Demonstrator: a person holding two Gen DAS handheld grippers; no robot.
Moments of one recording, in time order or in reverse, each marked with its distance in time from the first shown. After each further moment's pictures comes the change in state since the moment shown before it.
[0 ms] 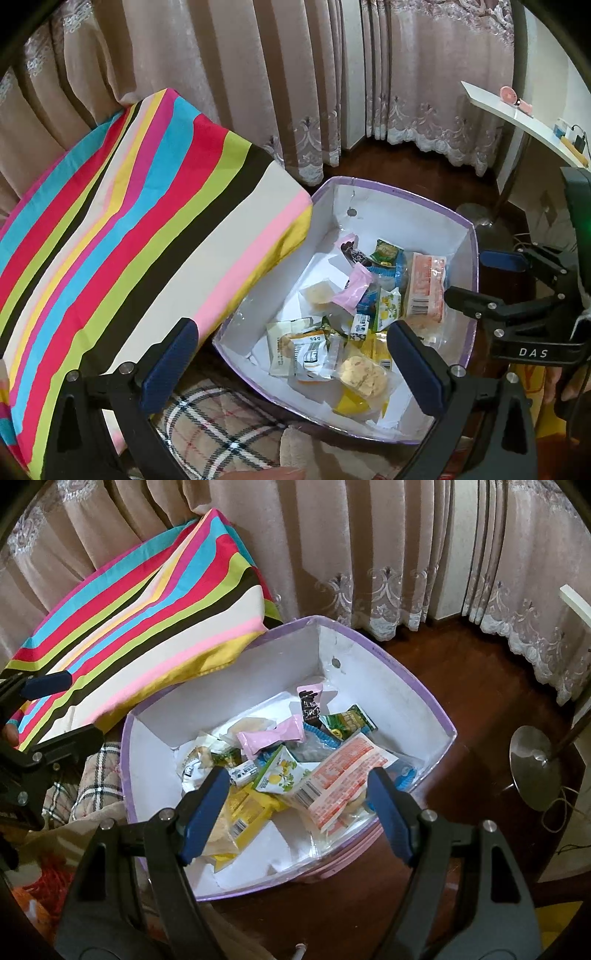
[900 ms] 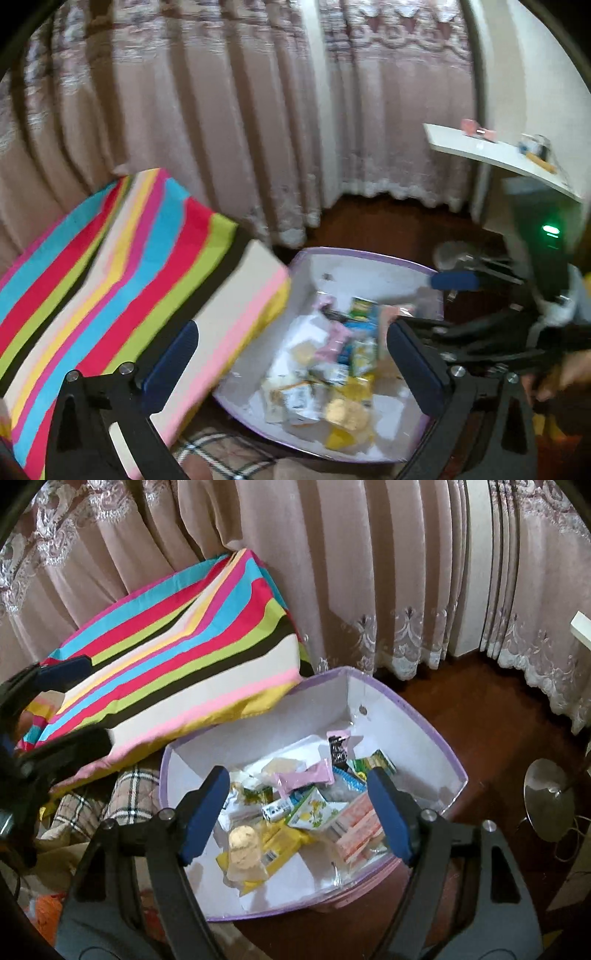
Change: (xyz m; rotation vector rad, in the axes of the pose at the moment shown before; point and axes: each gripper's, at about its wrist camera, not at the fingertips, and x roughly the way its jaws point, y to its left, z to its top) left arm -0.054 -0.016 0.007 0.098 -0.252 -0.087; right arm -0.025 0.013 0.017 -0.053 -0.139 0.086
